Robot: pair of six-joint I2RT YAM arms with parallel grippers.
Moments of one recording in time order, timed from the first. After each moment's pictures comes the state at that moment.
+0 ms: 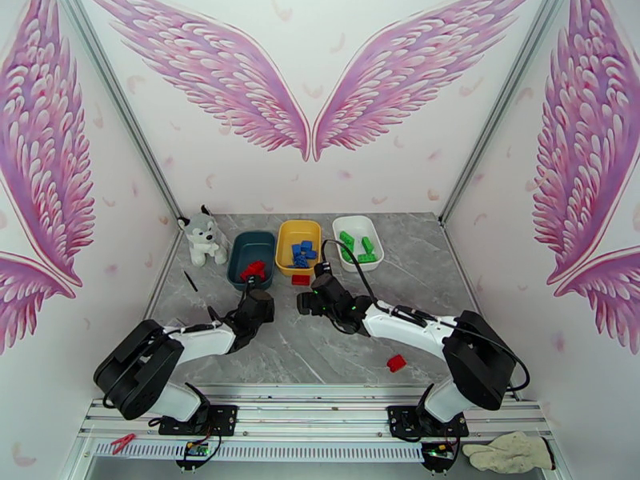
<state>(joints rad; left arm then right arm) -0.60 1.45 0.51 0.22 -0.41 -0.53 0.83 1.58 0.96 -0.16 0.21 0.58</state>
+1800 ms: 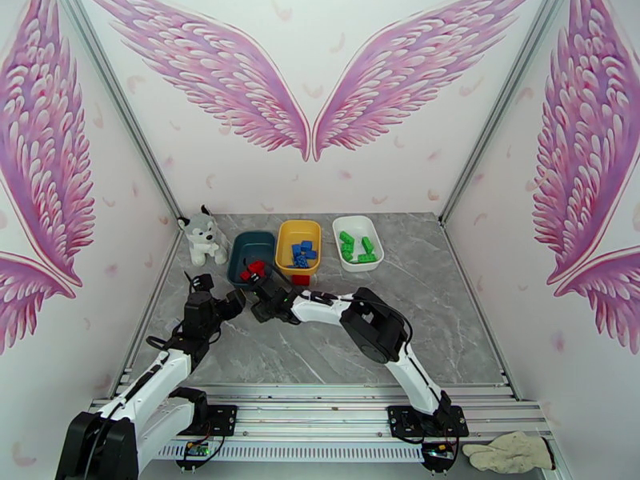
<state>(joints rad) -0.16 0.98 0.34 0.11 0.01 -0.58 0.97 2.27 1.60 -0.21 0.12 0.19</state>
